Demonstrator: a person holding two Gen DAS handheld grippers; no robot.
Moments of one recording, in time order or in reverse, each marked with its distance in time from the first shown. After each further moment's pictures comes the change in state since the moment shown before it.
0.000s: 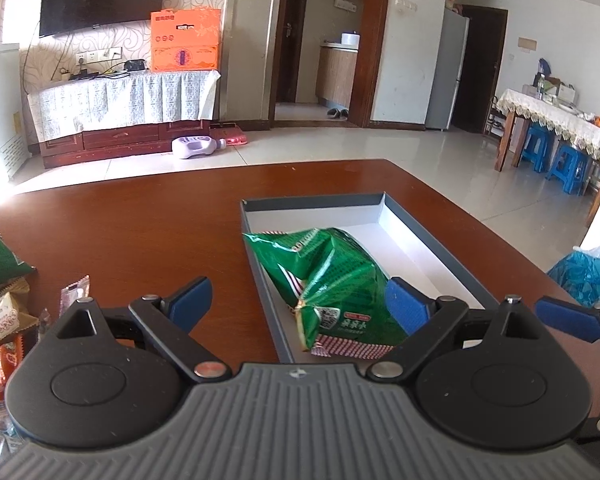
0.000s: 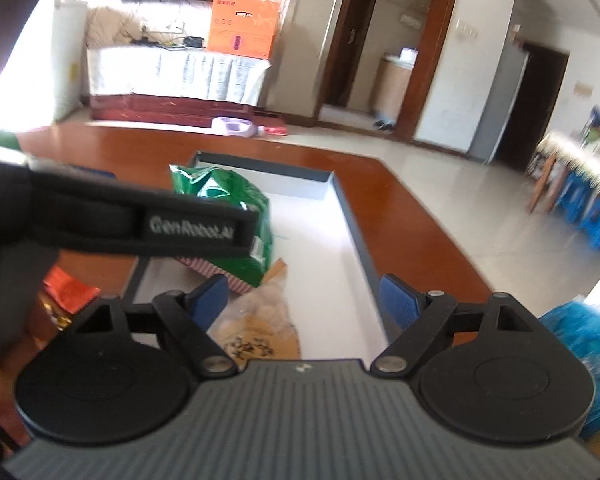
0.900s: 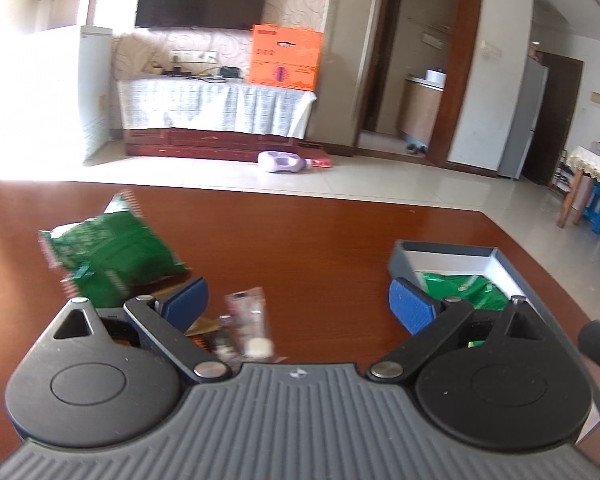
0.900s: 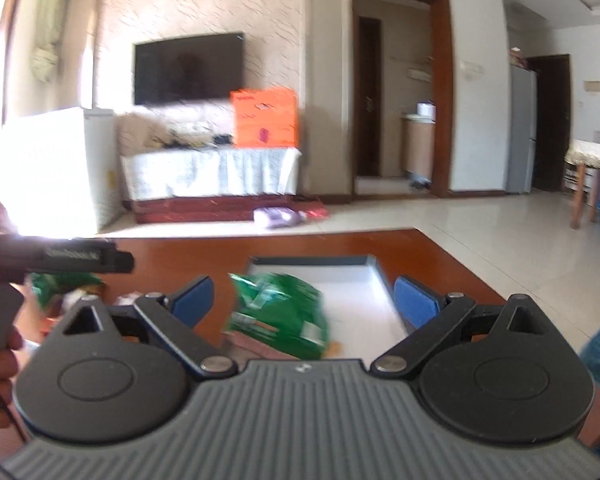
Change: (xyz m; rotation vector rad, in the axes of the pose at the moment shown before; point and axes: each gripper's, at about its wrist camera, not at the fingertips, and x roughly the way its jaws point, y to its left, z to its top) left arm -0.084 0.111 0.010 -0.160 -0.069 0.213; right arm -0.037 -0.016 -0.001 0.199 -0.269 0.209
